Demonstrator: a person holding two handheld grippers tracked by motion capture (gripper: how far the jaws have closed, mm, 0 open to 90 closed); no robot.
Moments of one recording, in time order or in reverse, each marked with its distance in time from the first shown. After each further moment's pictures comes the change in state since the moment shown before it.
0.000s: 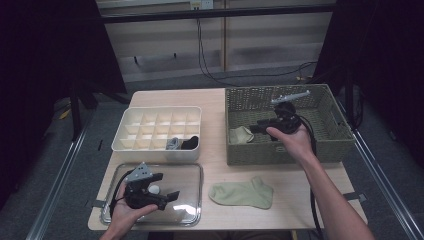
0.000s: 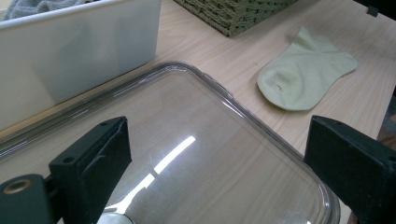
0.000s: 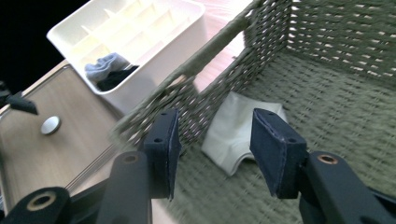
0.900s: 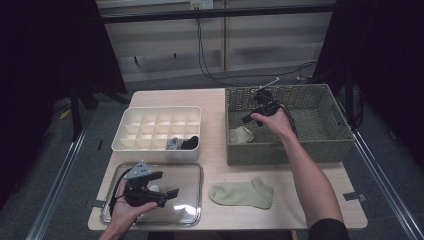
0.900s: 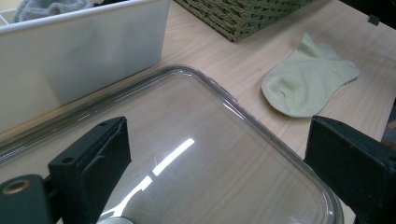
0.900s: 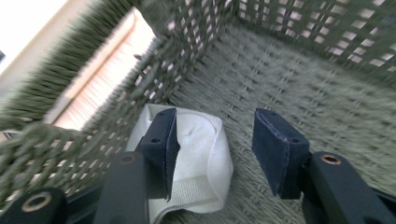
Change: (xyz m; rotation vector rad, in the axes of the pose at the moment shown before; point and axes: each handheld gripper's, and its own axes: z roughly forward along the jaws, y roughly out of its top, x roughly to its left) left arm 0.005 0.002 0.001 -0.011 0.001 -0.027; right arm -0.058 0.035 0.091 0.251 -0.107 0.061
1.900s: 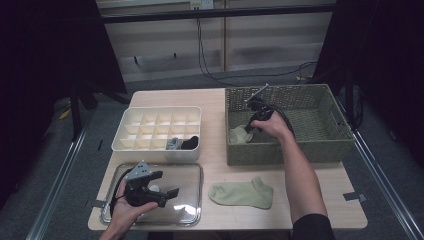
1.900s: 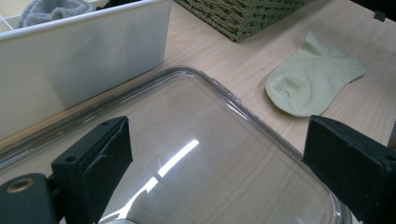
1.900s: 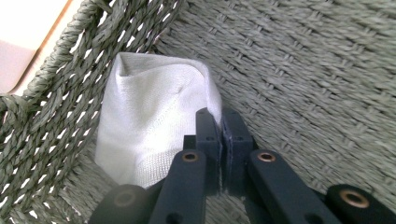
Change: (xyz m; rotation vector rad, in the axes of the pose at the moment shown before) left arm -0.001 0.000 0.001 -0.004 0.017 0.018; right arm -0.004 -0.003 0.031 0.230 0.010 0.010
